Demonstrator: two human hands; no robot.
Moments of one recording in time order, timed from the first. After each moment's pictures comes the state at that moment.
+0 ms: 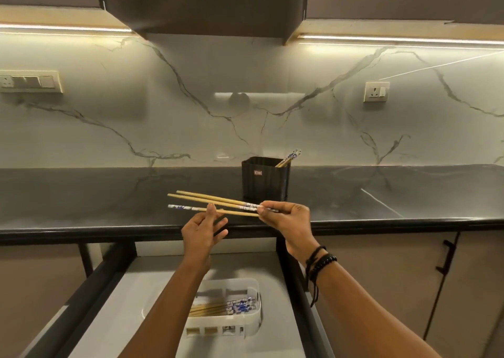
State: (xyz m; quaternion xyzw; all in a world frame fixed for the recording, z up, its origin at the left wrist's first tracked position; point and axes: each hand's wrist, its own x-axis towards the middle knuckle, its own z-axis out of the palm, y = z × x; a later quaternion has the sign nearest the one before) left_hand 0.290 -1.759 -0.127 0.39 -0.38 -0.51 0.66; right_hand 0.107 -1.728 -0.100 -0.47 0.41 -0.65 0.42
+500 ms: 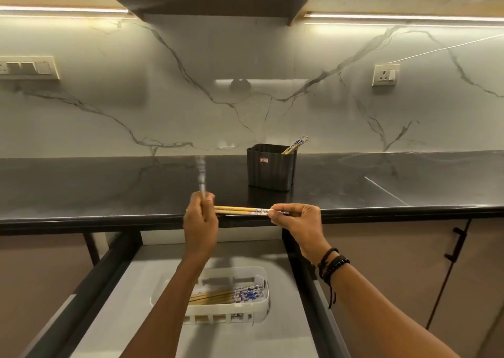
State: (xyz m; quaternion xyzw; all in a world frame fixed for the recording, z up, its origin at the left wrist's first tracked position) left_hand 0.308 -1.762 -0.135 0.42 -0.59 -0.21 0.66; right_hand 0.100 -1.728 -0.129 -0.51 0.45 -0.64 0.36
